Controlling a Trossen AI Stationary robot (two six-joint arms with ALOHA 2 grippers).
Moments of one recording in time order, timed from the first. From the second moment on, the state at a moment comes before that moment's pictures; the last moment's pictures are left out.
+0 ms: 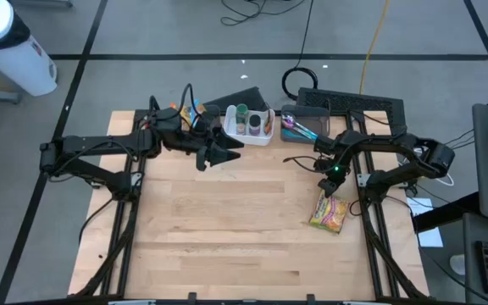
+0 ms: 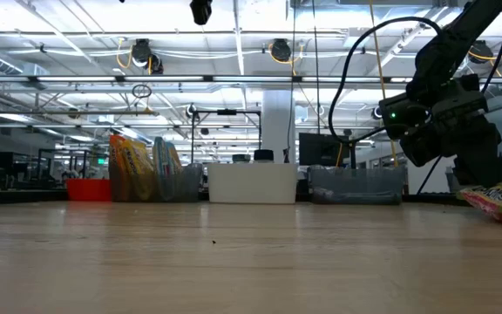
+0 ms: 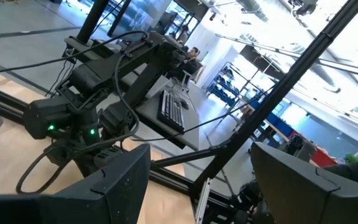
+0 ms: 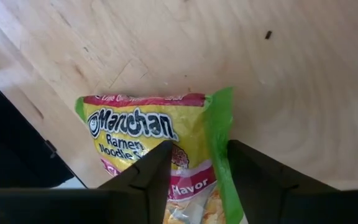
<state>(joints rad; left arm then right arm) 0.19 1.26 1.03 0.29 0.40 -0.61 -0.63 1.37 0.59 -0.99 -0.59 0.04</state>
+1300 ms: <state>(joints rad) 0.17 1.35 1.04 0.16 0.26 -0.56 -0.54 1.17 0.88 -1.02 -0.44 0.16</state>
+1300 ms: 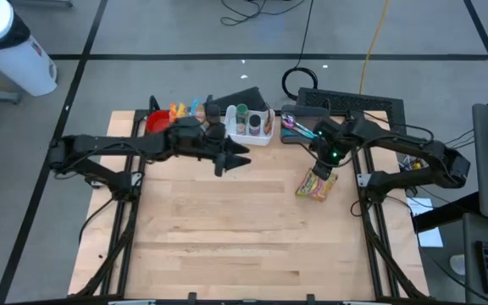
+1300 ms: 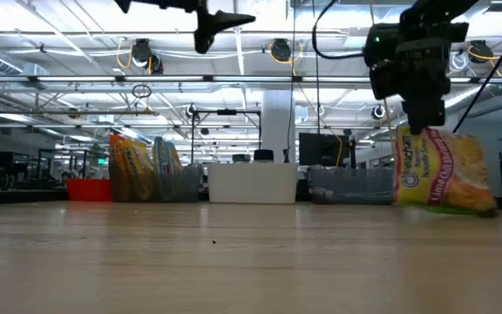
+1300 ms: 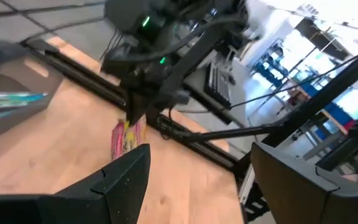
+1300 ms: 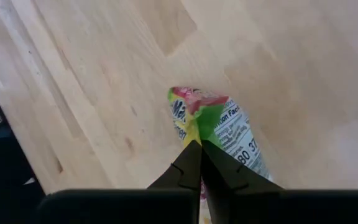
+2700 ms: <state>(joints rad) 0.15 1.79 1.52 -0.16 0.26 -0.24 -0.27 1.17 1.11 -0.57 -0.42 0.42</state>
